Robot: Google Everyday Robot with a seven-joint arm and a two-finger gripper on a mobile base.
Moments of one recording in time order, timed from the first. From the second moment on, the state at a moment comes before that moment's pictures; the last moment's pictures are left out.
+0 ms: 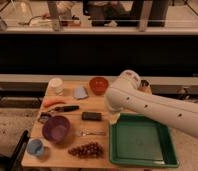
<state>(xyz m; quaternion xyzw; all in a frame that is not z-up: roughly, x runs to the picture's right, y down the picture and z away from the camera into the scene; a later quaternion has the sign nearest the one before) 0.061 0.093 0.703 -0.20 -0.08 -0.09 0.97</state>
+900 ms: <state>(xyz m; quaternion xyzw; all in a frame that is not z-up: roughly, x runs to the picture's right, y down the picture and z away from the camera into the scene) 0.078 0.059 0.763 -0.16 -0.12 -0.07 0.98</state>
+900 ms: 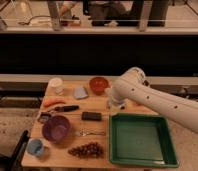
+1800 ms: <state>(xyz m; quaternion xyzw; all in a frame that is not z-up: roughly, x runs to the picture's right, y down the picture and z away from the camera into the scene) 0.110 0.028 0.817 -0.10 -0.10 -0.07 0.99</state>
